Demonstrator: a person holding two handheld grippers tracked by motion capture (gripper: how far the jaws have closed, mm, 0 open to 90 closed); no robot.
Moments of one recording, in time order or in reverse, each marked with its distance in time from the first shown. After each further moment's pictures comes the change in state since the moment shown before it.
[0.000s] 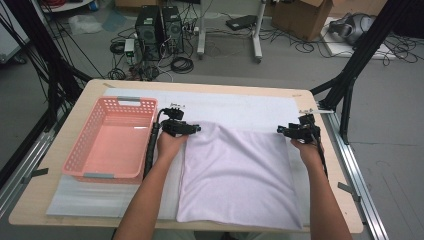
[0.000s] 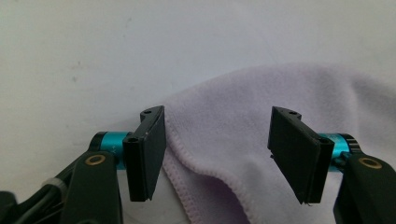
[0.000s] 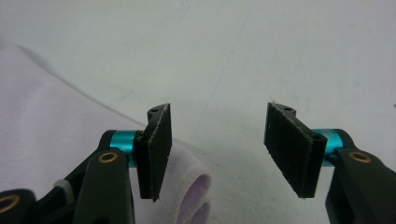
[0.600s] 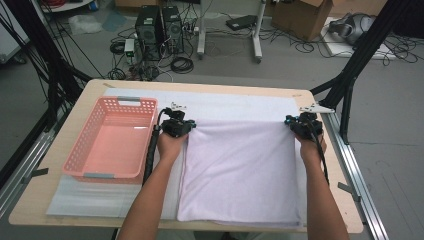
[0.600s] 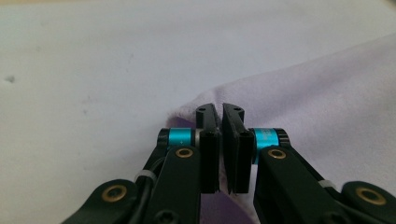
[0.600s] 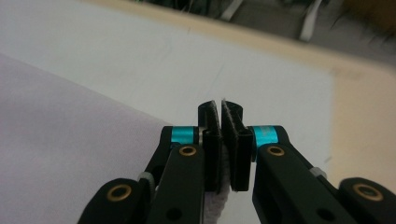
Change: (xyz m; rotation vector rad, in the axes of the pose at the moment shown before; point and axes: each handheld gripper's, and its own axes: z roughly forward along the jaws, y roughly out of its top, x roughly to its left) left arm -0.007 0.000 -0.011 -0.153 0.008 0.091; right arm 0.012 0.011 -0.018 -0.189 -0.157 -0.202
